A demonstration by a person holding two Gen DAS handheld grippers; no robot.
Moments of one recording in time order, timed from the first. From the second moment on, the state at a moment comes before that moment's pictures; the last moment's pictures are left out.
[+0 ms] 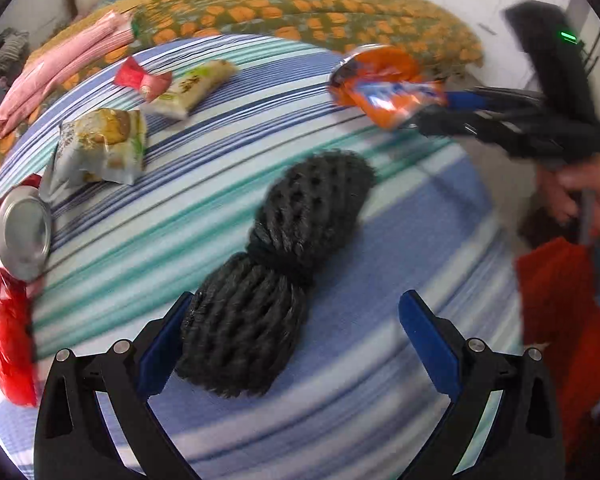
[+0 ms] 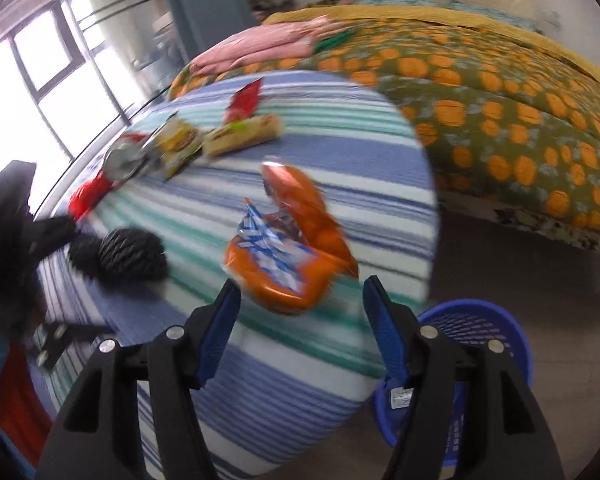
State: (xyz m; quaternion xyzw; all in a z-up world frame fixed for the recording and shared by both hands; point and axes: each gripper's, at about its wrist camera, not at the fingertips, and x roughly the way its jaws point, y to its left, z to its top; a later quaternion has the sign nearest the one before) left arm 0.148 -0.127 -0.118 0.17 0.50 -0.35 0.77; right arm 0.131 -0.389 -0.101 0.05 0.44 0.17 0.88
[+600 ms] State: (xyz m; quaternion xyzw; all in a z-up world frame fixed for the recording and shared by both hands) left arm 0.142 -0.134 -0.128 0.19 0.49 -0.31 0.79; right arm 0.166 -0.396 -0.103 -0.01 0.43 0.23 0.87
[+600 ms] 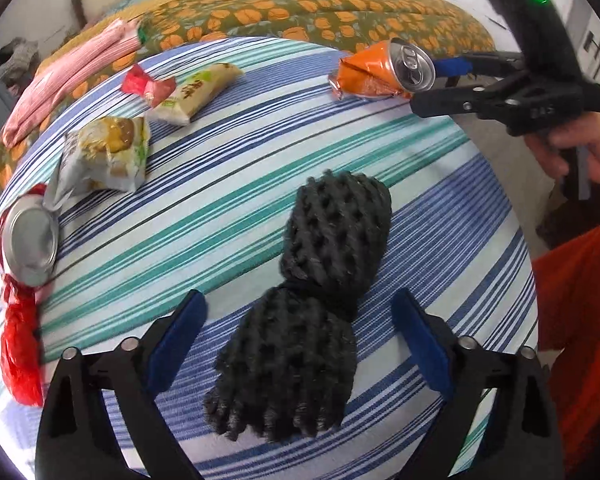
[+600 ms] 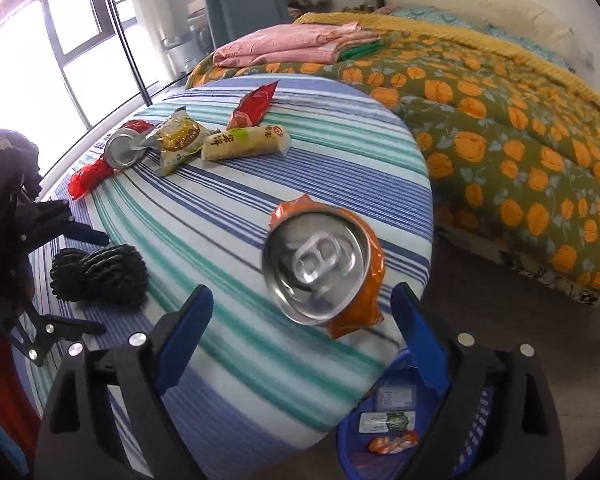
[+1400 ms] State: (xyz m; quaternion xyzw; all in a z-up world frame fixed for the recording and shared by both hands) left arm 0.147 -0.170 -0.104 0.04 0.49 -0.26 0.83; right arm 0.140 -0.410 -0.066 0.04 0.41 0.19 0.89
